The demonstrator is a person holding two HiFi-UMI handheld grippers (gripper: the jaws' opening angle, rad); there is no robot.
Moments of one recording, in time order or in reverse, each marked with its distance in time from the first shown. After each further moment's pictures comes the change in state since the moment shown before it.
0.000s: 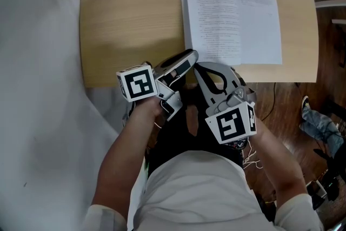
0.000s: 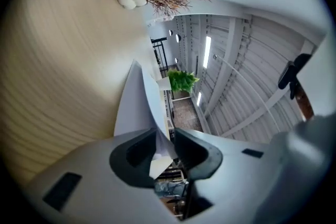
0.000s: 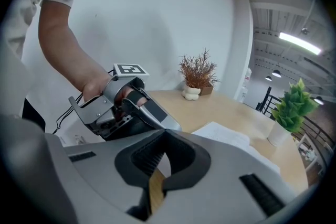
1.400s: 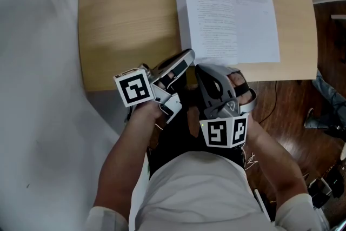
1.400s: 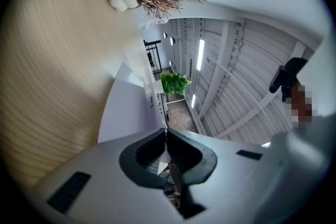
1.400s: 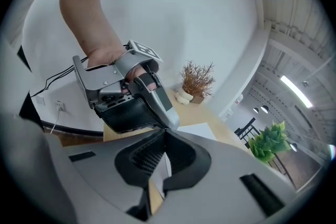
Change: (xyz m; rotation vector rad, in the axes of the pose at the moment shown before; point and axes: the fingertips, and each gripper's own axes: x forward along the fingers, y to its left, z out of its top) left arm 0.003 -0.020 0.009 0.024 -0.037 -0.066; right arm -0.007 -0.004 -0.006 -0.311 0.042 -0.199
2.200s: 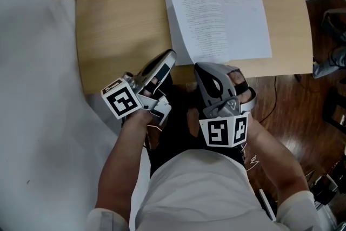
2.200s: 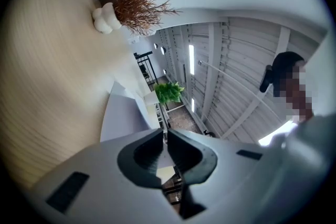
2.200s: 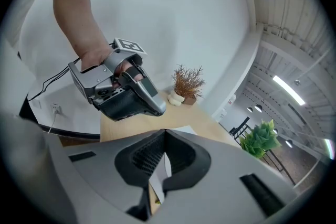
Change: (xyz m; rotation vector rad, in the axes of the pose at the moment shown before) left arm -0.022 -0.022 0.013 0.157 -0.106 0.042; right arm -0.027 -0.023 -0.001 0.036 -0.021 -0.051
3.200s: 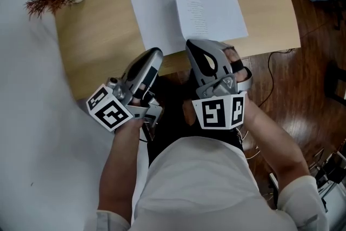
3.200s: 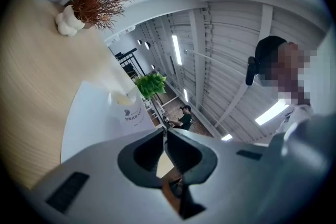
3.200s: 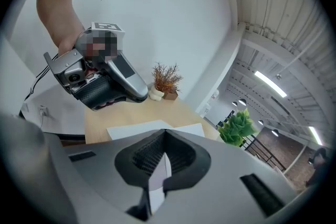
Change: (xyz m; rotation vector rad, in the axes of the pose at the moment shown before) left arm 0.031 -0.066 -0.029 0.204 0.060 -0.044; right arm -0.035 -0.061 -0.037 0.080 0.018 -0.145
